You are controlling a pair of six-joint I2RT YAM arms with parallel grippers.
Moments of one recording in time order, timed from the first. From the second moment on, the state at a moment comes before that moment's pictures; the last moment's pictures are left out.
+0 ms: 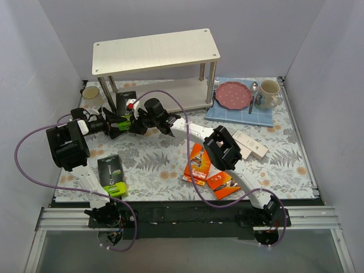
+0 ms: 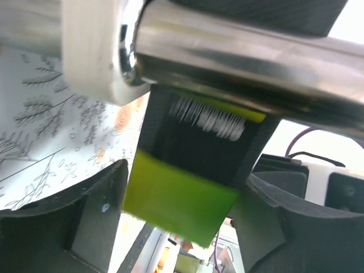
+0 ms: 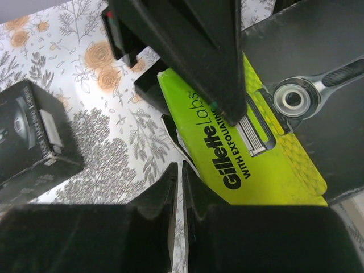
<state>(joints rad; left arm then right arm) 0.38 2.02 1.17 -0.17 1.20 -0.66 0.90 2.50 2.09 0.03 -0.51 -0.03</state>
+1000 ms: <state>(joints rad) 0.55 1.63 1.05 -0.65 1.05 -0.38 0.82 2.61 2.16 0.21 -0.49 -0.01</state>
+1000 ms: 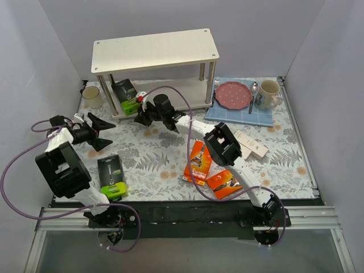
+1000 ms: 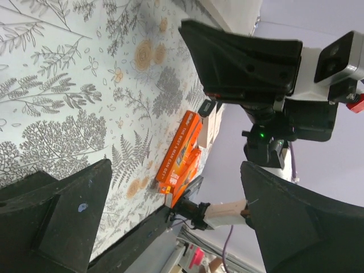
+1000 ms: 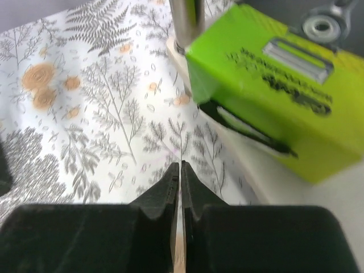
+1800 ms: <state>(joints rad) 0.51 2.07 1.51 -0.09 0.89 -0.66 0.72 2.60 2.20 0.21 -0.18 -0.03</state>
